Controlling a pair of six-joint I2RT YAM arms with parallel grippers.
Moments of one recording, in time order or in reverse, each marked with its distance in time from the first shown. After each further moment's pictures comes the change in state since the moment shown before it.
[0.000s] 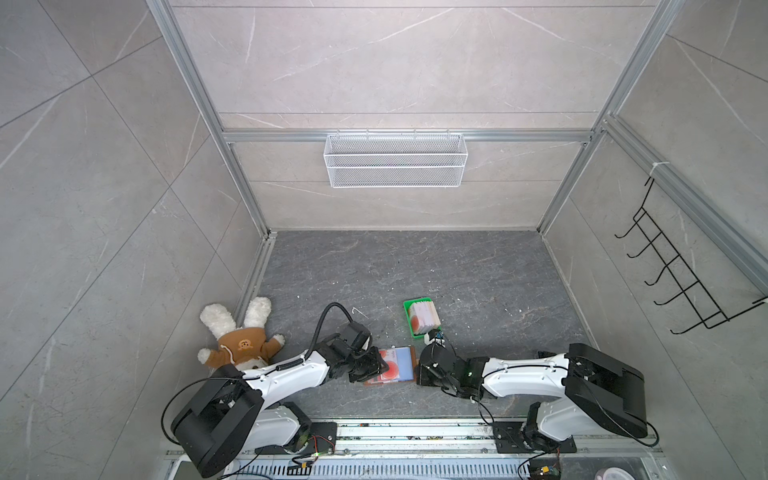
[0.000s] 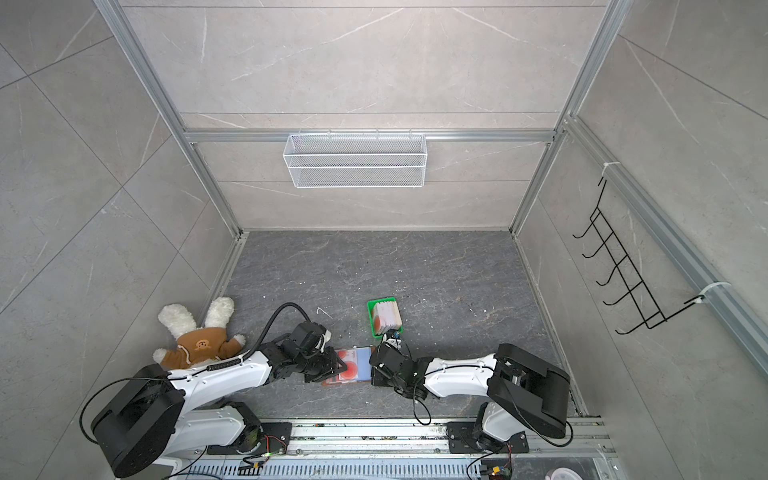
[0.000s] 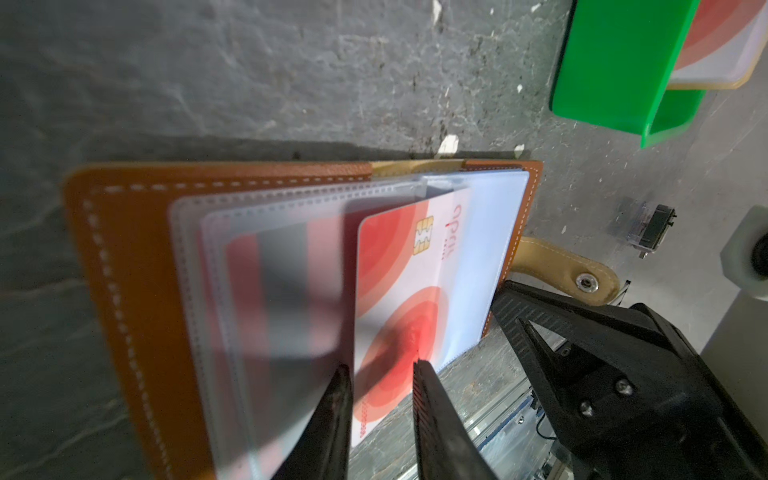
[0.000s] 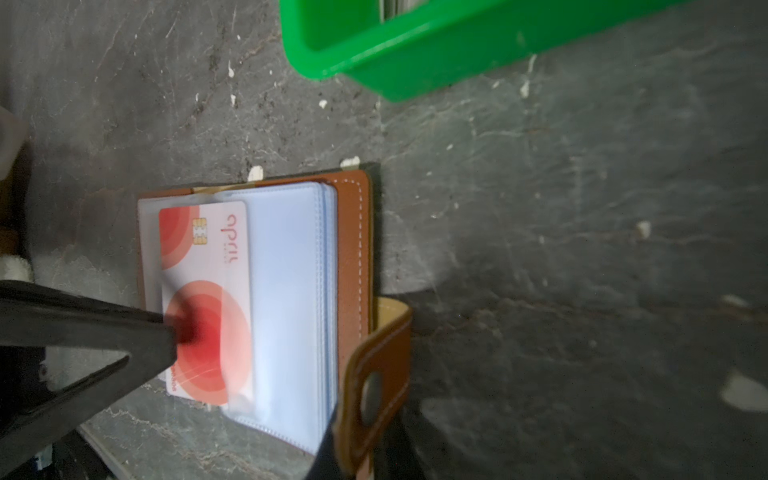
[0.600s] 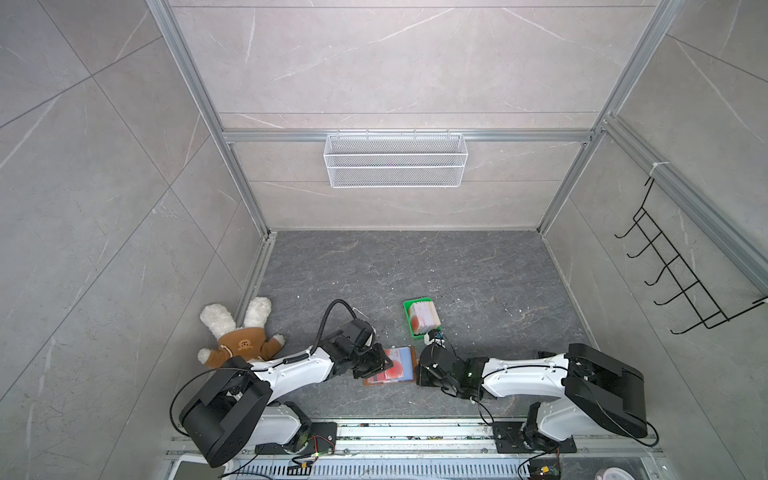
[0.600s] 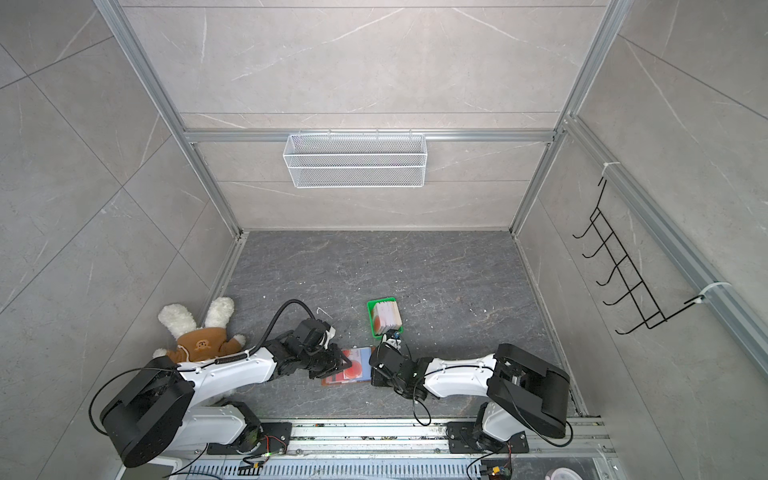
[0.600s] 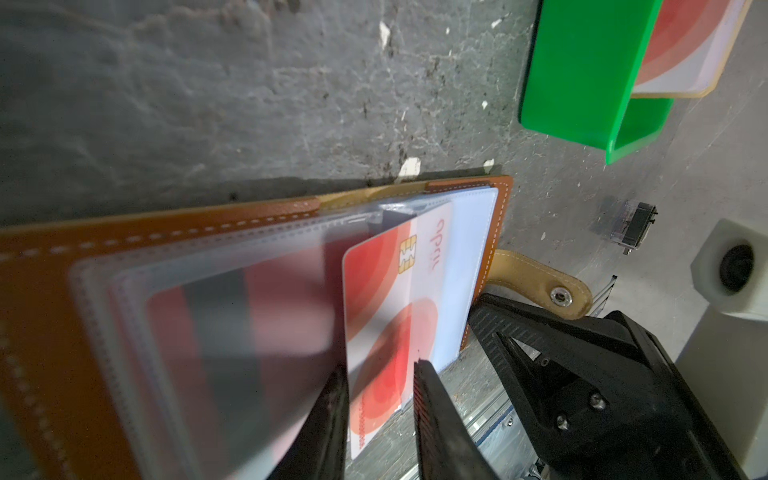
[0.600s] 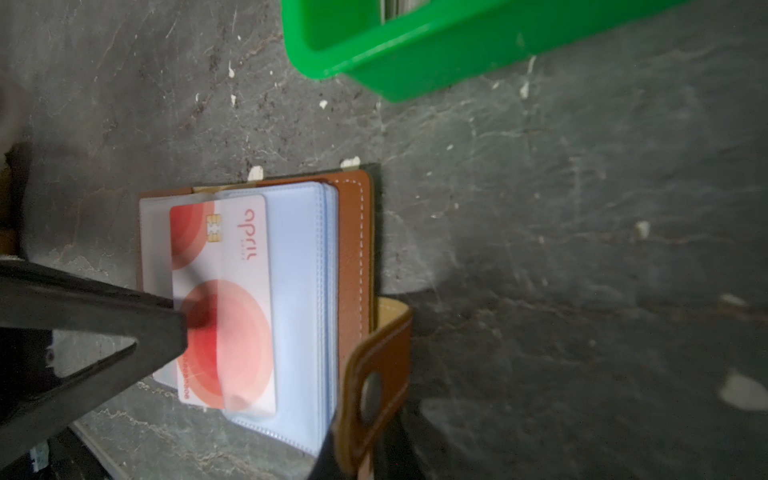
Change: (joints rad) left arm 0.000 0.050 0.018 0.069 0.026 0.006; right arm 0.005 0.002 0.001 0.000 0.010 0.000
